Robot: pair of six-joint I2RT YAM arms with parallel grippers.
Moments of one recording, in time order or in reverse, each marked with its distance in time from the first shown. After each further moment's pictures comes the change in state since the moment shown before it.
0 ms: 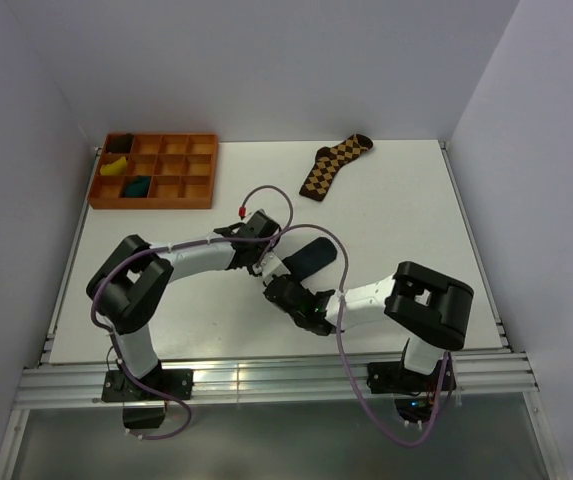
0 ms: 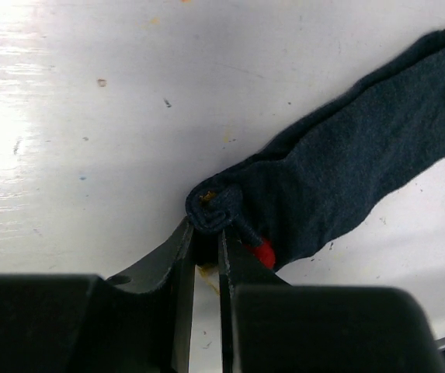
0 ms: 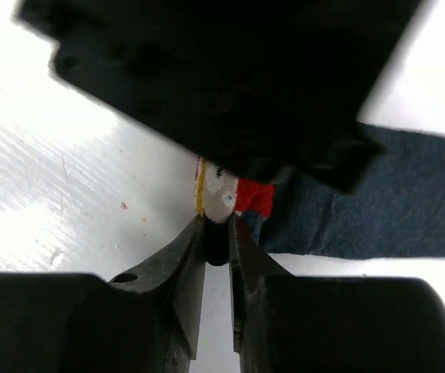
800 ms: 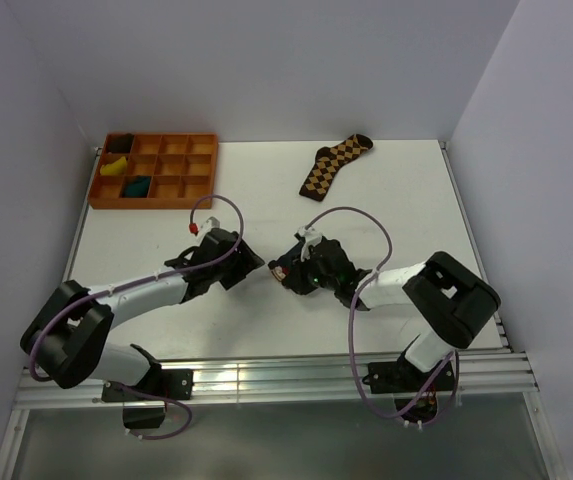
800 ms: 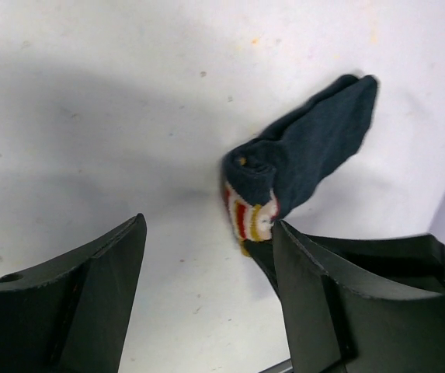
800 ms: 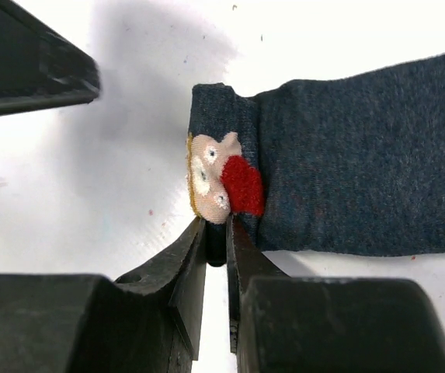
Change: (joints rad) left arm 0.089 -0.411 -0.427 0.264 -0.042 -0.257; right arm -0.389 -0.098 -0.141 0.189 -0.722 0.289
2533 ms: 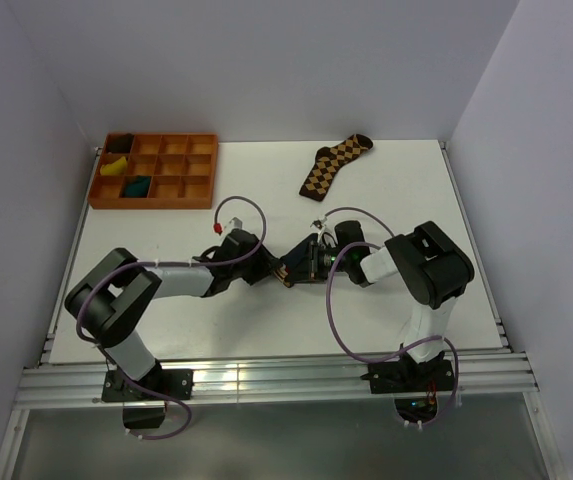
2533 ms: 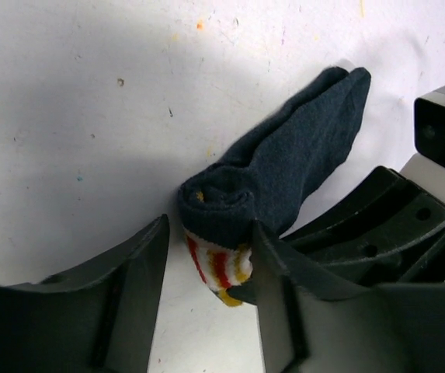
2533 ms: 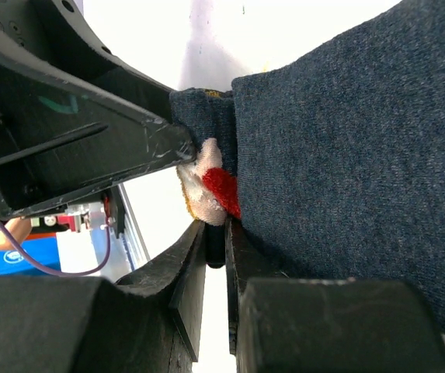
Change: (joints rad) left arm -0.047 0.267 0.036 0.312 0.067 -0.027; right arm -0.326 0.272 0.091 0.110 -0.679 0.340
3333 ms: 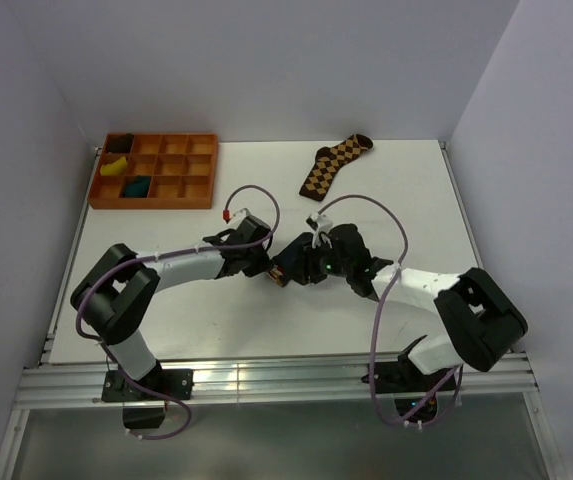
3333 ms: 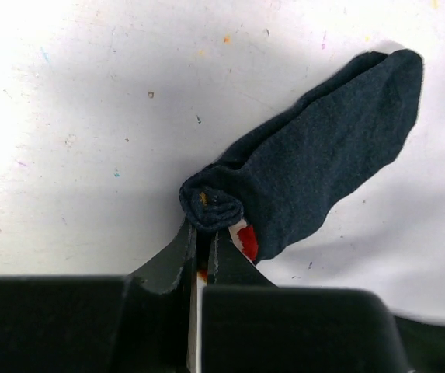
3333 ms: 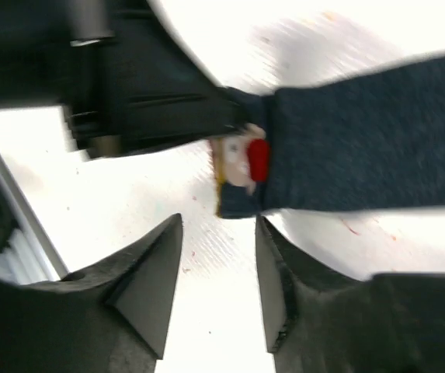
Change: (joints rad) left arm -0.030 0.027 0.238 -0.425 -0.121 0.123; right arm 0.163 -0.426 -0.038 -0.307 0.430 -0.296
